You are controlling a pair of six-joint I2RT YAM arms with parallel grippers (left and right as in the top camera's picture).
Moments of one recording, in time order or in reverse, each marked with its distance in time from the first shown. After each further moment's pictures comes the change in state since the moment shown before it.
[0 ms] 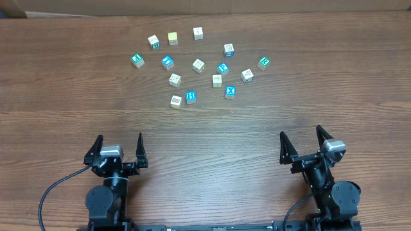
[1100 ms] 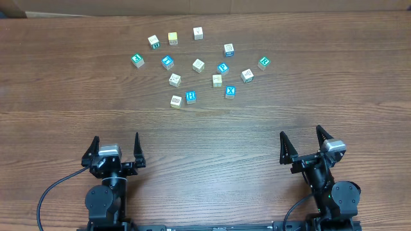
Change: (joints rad) left arm 0.000 0.000 0.013 -0.032 -0.052 0.018; right arm 0.000 0.000 0.000 0.000 0.000 0.000
